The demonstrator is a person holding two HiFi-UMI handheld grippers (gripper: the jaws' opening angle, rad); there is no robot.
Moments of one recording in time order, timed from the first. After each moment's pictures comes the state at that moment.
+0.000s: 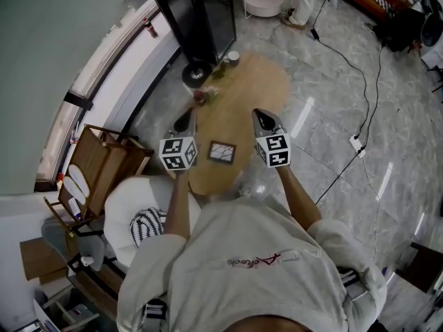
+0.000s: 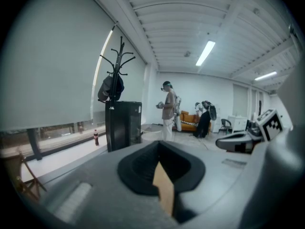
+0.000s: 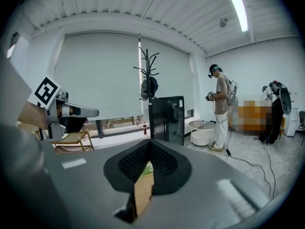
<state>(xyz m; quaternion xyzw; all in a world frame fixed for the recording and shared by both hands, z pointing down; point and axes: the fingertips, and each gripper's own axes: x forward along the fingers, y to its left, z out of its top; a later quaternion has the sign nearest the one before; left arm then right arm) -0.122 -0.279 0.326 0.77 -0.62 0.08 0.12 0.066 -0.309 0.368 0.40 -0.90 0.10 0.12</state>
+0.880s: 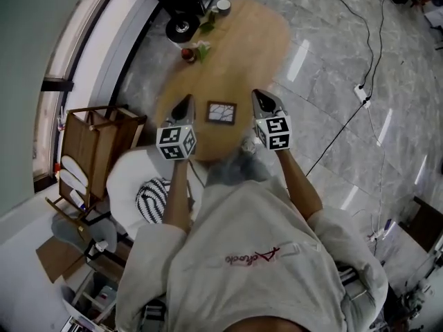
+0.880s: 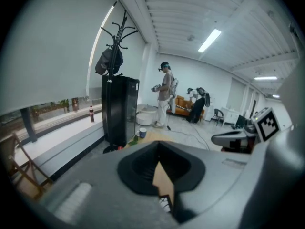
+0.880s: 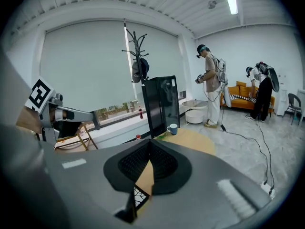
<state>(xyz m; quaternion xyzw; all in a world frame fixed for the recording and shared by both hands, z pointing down) -0.145 -0.264 0.447 0.77 -0.58 0.14 0.21 0.040 -0.286 0.480 0.43 -0.86 0.19 0.18</state>
